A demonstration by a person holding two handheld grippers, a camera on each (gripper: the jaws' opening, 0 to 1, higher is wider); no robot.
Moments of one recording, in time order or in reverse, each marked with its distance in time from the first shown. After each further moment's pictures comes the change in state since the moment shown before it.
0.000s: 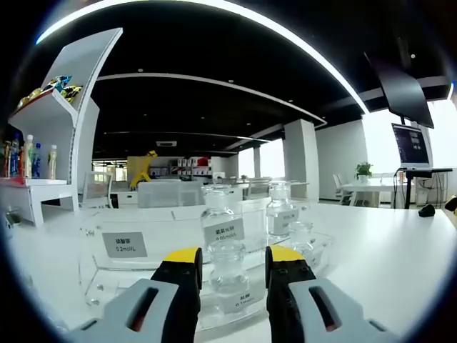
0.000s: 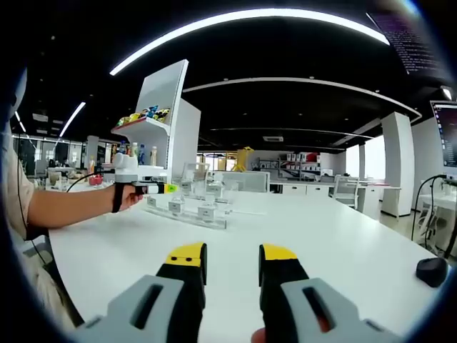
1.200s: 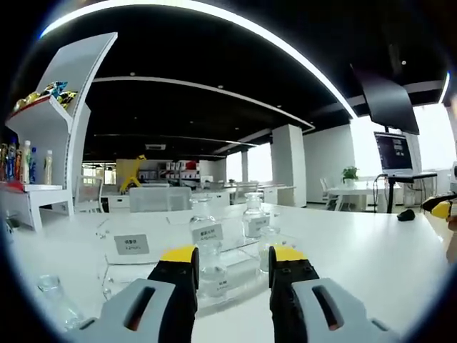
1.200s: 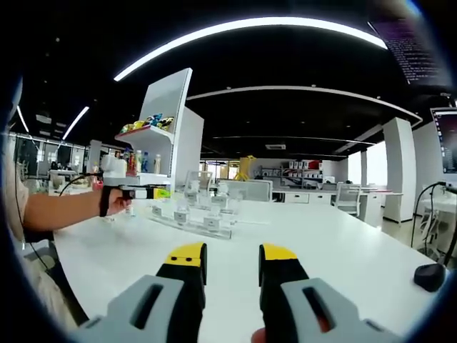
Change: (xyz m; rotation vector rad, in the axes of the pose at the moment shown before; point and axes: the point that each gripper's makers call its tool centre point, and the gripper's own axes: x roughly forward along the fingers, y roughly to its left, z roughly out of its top) left arm -0.060 -0.024 0.024 -0.003 -0.027 -0.090; right arm -0.009 0.009 0.018 -0.005 -0.046 0.011
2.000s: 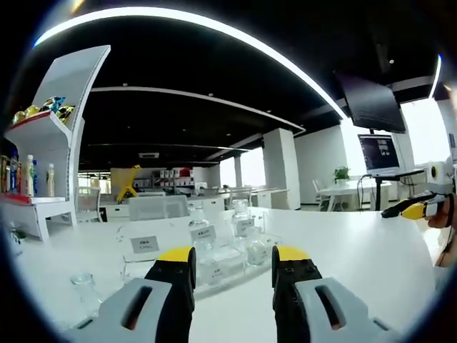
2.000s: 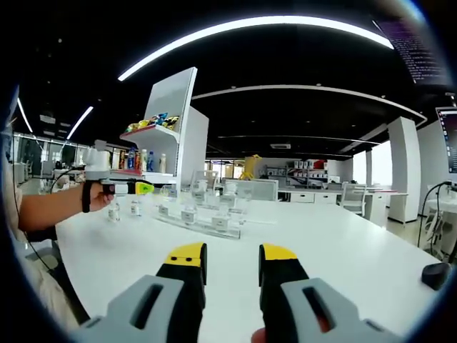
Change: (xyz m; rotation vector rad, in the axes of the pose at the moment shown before) left arm -0.069 -0.009 0.023 0.038 -0.036 -0.030; right arm 0.006 0.023 -0.001 -0.002 0.000 0.040
